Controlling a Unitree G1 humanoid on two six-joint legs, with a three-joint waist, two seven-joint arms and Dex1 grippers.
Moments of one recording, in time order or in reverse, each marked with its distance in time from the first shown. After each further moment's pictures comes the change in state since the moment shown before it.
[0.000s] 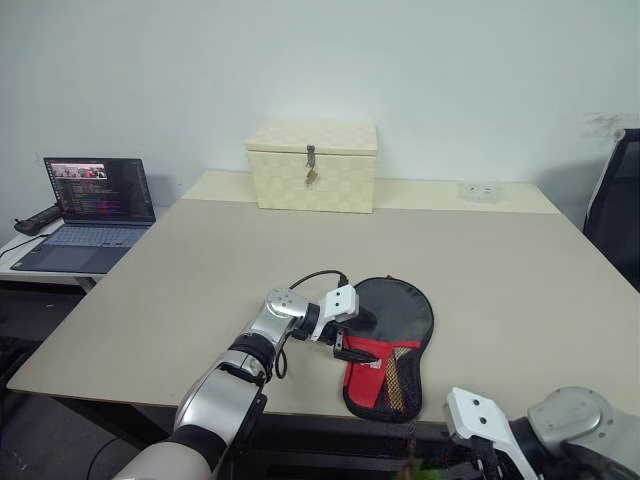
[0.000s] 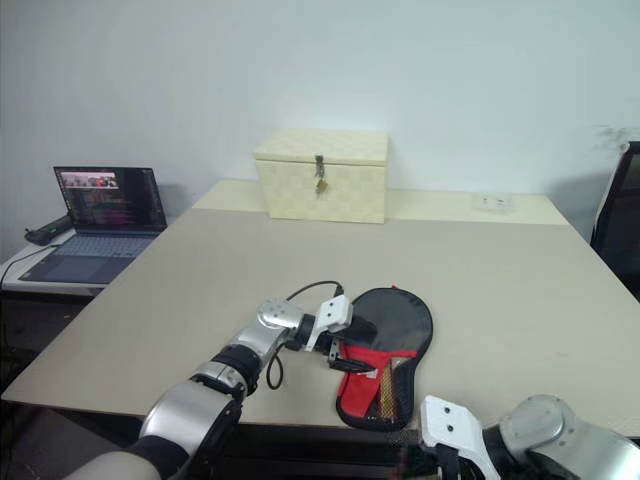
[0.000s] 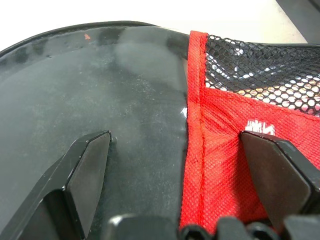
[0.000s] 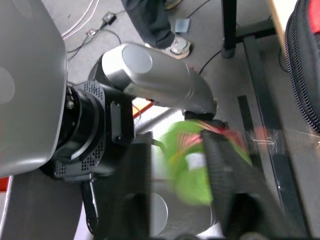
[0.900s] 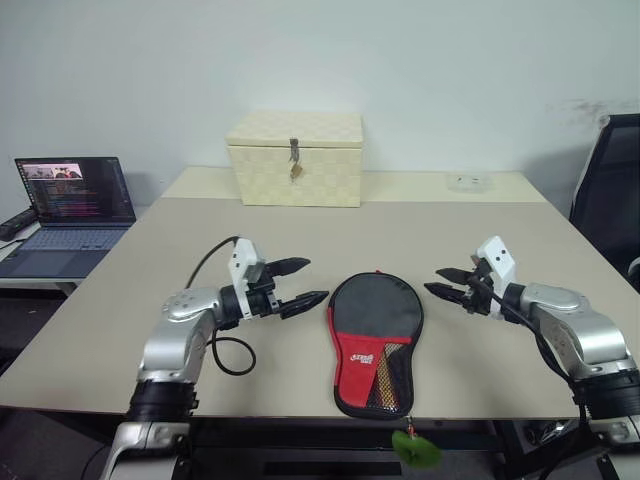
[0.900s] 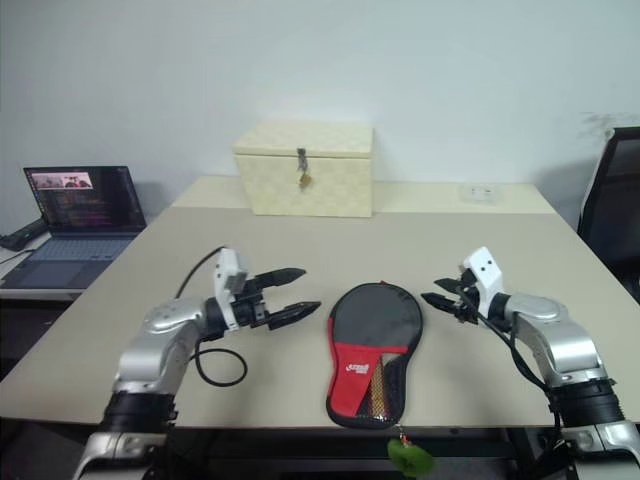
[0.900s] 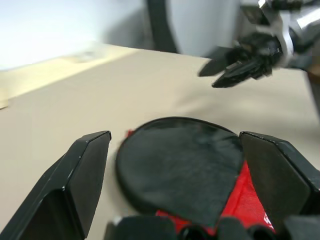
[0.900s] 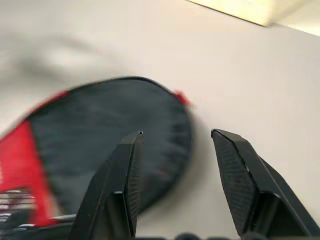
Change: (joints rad) left arm 0.505 0.269 0.365 -1.139 -0.449 0.742 0.232; right arm -0.545 0.370 -0.171 1.029 -0.217 -0.420 -0.211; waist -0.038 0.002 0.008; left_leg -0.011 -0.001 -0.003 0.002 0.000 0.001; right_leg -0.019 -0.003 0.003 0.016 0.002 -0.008
